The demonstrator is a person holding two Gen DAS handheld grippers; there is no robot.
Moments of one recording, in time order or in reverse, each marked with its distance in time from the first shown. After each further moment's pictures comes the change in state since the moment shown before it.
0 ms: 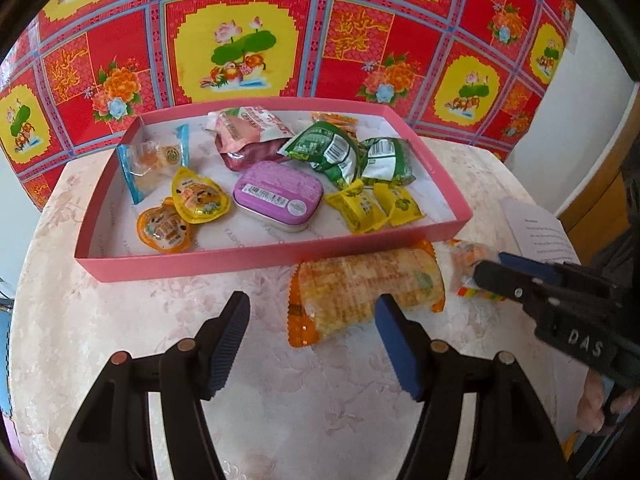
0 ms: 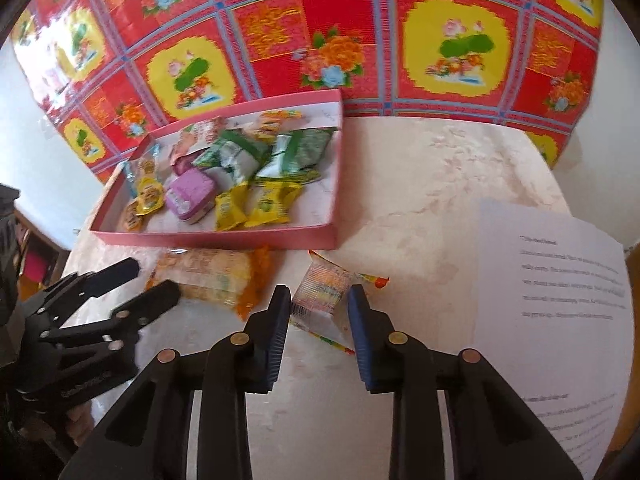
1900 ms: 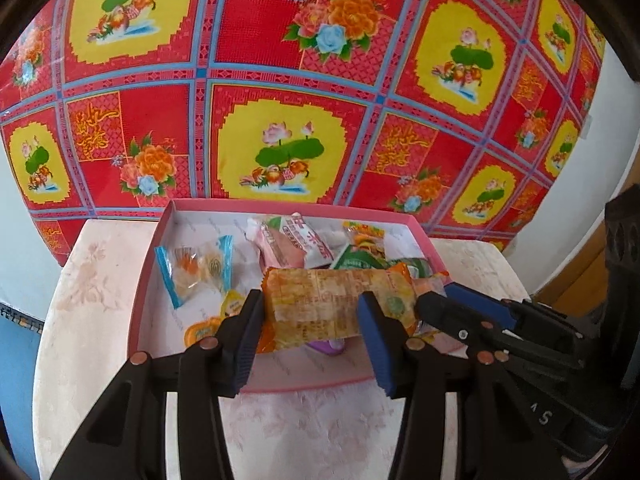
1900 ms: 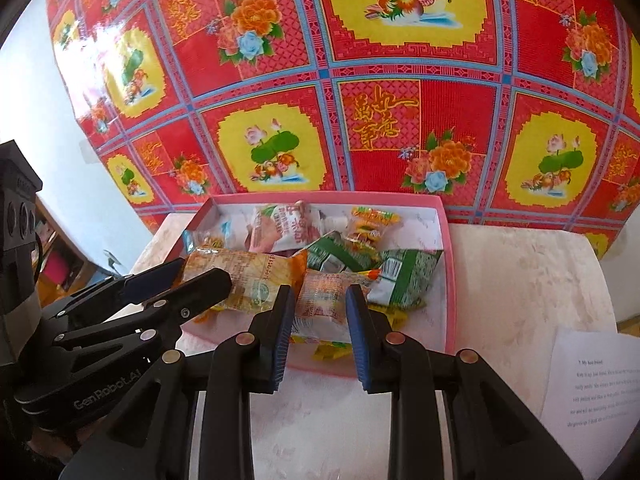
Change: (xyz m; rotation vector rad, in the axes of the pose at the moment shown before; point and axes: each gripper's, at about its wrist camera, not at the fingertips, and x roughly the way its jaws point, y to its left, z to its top) left arm -0.021 0.040 0.063 -0.097 -0.186 -0.028; right arm 0.008 0.058 0.065 -0.096 -0.181 0.081
